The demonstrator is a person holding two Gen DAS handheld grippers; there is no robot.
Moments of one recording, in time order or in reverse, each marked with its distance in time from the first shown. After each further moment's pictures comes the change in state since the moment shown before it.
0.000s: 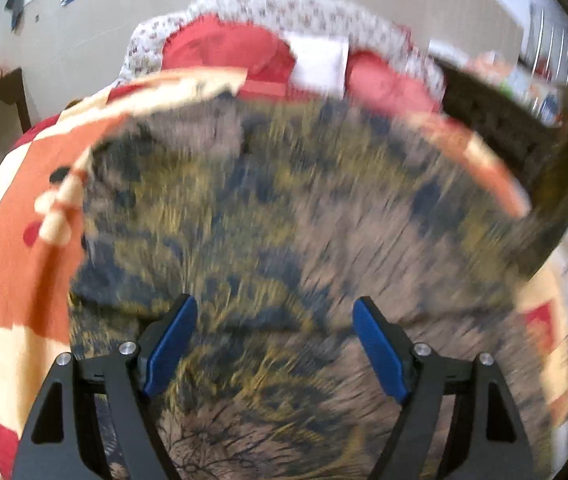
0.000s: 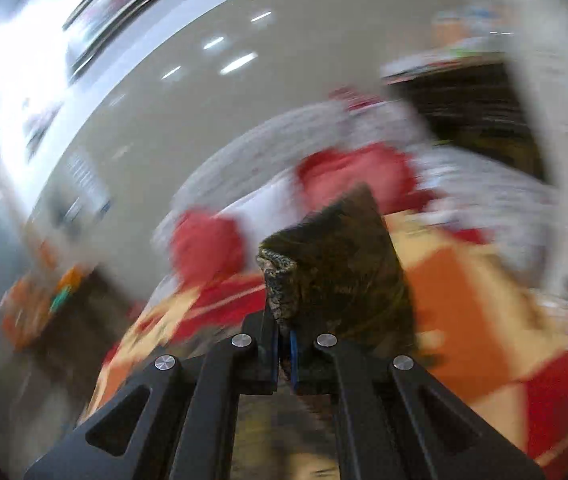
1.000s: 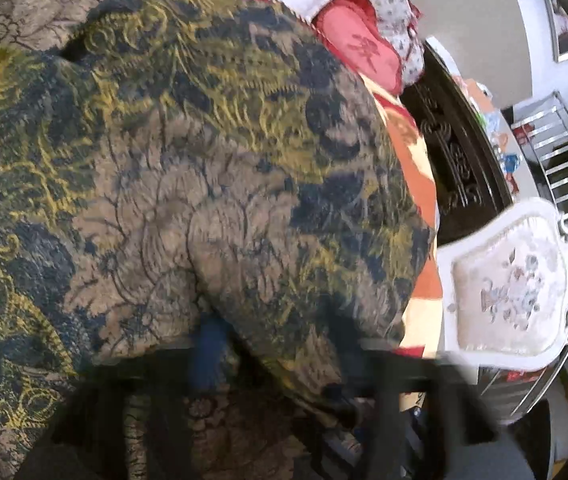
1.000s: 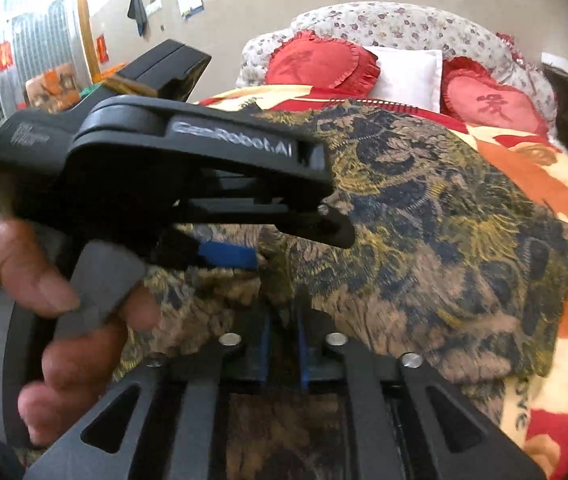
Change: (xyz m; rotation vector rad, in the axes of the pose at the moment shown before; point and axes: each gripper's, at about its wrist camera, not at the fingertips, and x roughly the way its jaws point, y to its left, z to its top) left arm 0.105 -0.057 0.033 -0.294 0.426 -0.394; right arm 0.099 0.132 -0.229 -0.400 0.366 -0.043
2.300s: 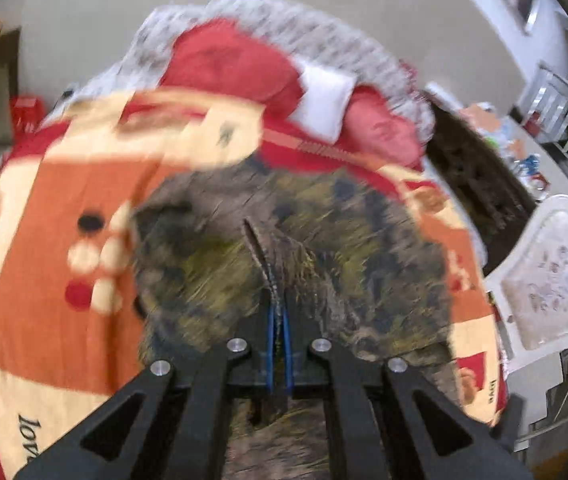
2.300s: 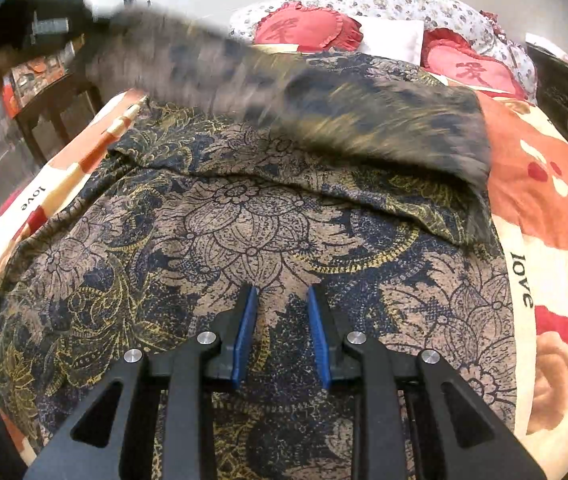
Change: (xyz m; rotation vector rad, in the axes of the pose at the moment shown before) left arm -0.183 0.059 0.001 0.177 -0.332 0.265; right arm -0.017 0.010 -0.064 0.036 0.092 -0.045
